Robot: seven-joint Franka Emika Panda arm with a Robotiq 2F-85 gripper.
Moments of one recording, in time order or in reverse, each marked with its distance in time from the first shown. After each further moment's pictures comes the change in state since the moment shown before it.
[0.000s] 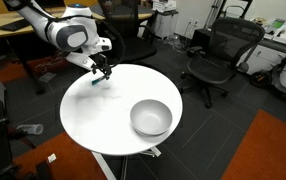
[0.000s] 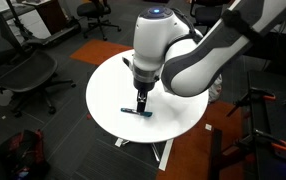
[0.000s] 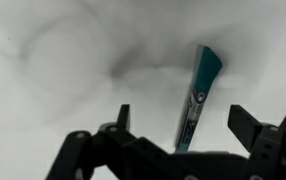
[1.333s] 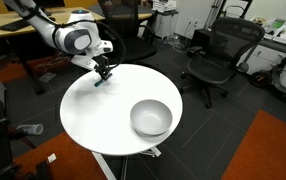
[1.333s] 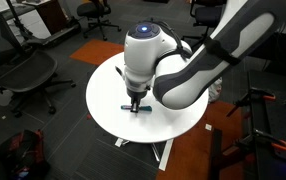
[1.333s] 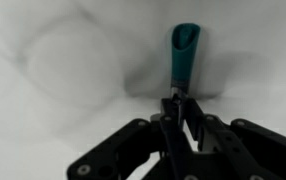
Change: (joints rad) arm 0.082 0.104 -0.061 0.111 -0.050 0.000 0.086
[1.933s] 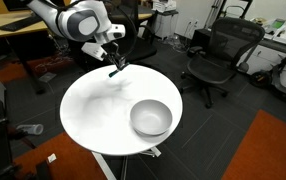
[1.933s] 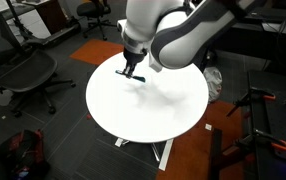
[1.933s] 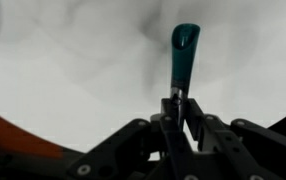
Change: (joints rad) arm 0.010 -0.132 -0.140 -0.012 -0.002 0.031 0.129
